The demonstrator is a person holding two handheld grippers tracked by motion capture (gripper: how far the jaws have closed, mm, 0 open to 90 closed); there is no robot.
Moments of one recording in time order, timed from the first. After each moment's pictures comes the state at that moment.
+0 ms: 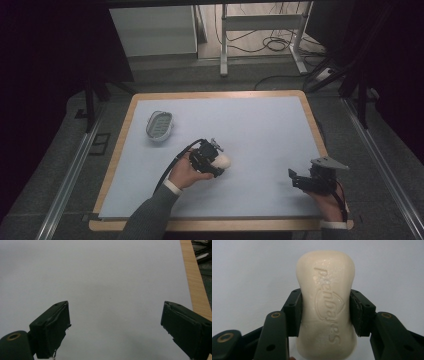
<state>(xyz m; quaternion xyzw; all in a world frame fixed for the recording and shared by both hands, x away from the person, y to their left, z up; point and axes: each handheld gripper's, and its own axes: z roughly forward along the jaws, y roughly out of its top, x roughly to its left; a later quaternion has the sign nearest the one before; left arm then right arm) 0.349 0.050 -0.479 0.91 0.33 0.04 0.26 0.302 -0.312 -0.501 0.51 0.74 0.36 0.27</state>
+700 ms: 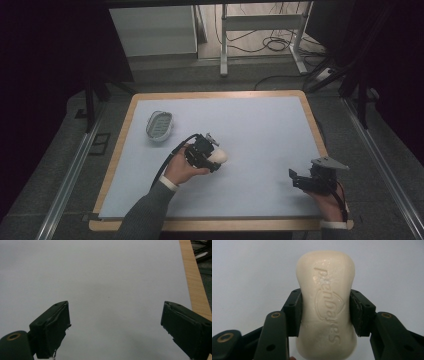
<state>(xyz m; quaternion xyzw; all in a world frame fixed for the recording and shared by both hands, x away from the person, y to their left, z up) 0.355 0.062 -0.467 0.90 0.33 0.05 0.27 0.303 -0.313 -0.503 0.51 0.74 0.35 0.27</state>
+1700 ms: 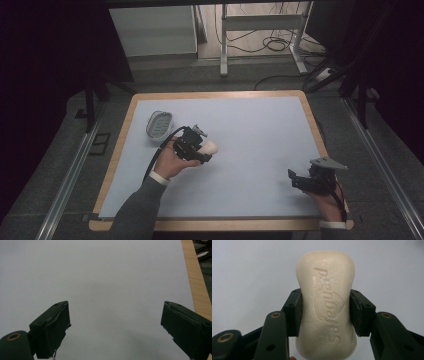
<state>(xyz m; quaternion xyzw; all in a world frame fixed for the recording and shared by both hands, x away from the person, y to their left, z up) 0.364 0.093 -0.451 0.89 0.36 0.06 0.29 0.303 -0.311 -0.504 0.51 0.74 0.35 0.26</state>
